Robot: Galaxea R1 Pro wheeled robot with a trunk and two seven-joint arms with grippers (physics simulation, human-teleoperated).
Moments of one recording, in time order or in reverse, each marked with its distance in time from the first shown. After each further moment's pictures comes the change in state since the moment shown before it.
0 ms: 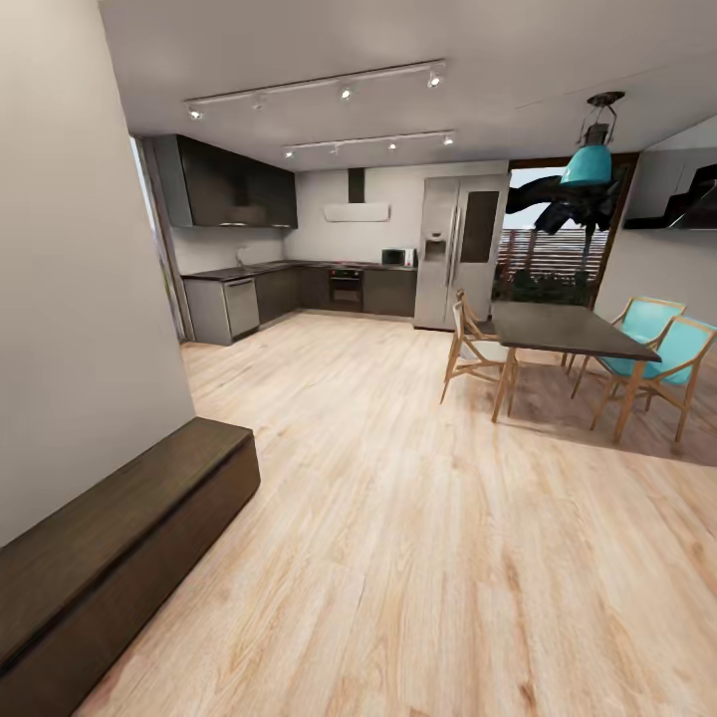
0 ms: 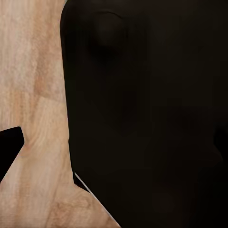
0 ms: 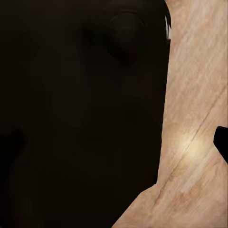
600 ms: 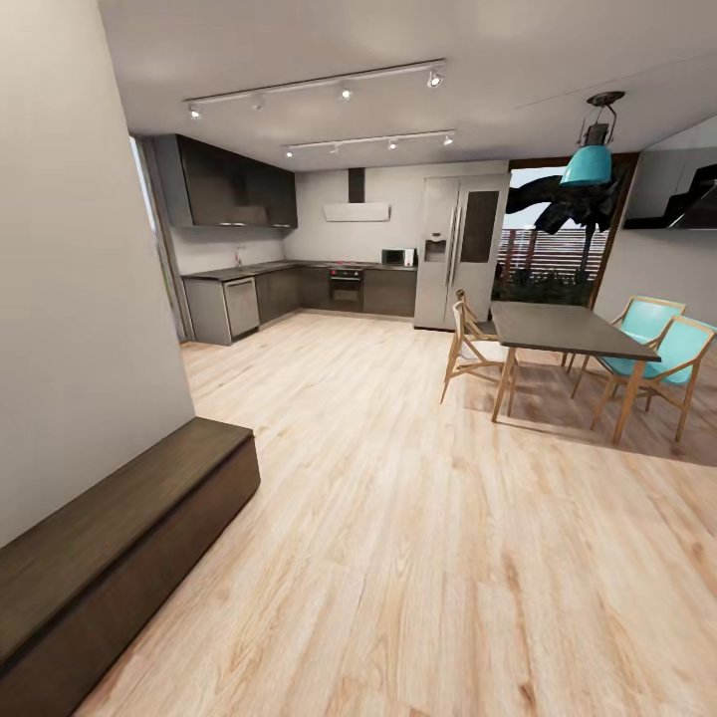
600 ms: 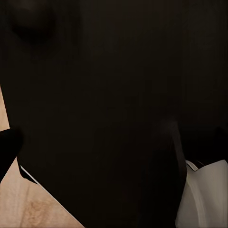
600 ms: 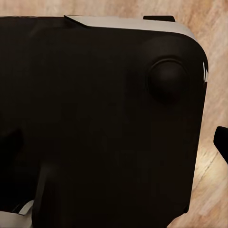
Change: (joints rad) left arm 0.023 -0.078 -0.003 -0.003 0.001 -0.006 -0.001; right arm -0.045 0.055 -0.002 -0.007 -0.001 -0.006 -0.005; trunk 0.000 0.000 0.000
